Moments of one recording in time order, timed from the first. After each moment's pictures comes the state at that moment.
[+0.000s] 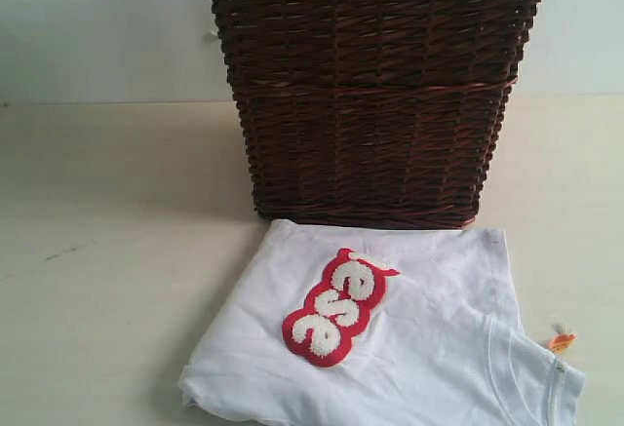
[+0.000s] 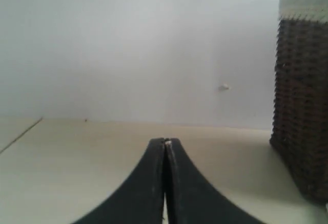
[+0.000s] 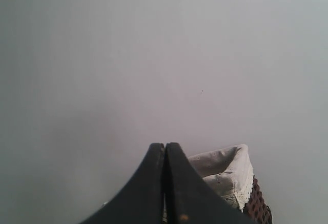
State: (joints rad) left arm -0.01 0.01 0.00 0.04 0.04 -0.09; right arm -0.13 0.00 -0.62 0.63 0.34 -0.12
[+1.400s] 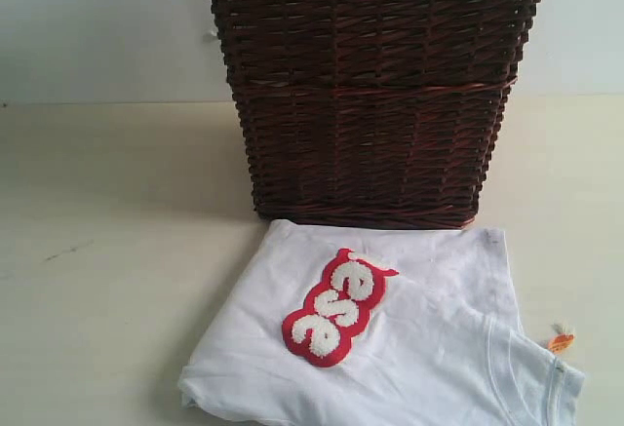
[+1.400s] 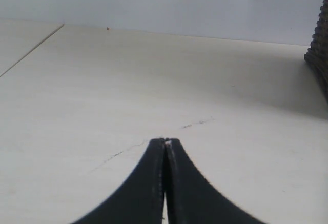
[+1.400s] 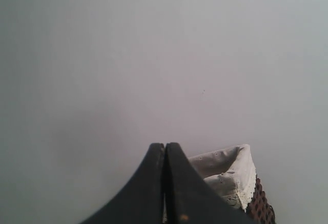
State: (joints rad) left arm 0.05 0.01 0.00 0.03 0.35 -0.09; right arm -0.13 0.00 -0.62 0.64 0.34 -0.12
